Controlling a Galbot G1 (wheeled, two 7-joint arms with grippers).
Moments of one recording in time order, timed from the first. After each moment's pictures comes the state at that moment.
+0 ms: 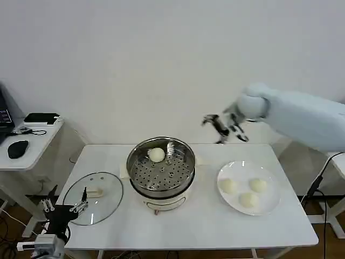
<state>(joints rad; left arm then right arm) 1.69 -1.26 -0.77 -2.18 -0.07 0.16 -0.10 0.62 0.62 -1.35 1.49 0.10 -0.04 -0.85</state>
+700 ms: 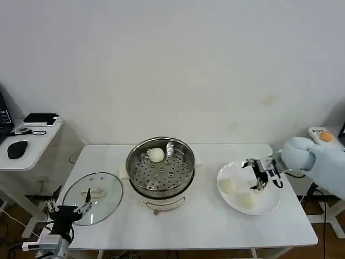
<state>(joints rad) 1.70 -1.28 -0.75 -2.18 -0.04 0.16 -0.10 0.17 0.52 -1.09 1.46 0.07 -0.12 -0.85</state>
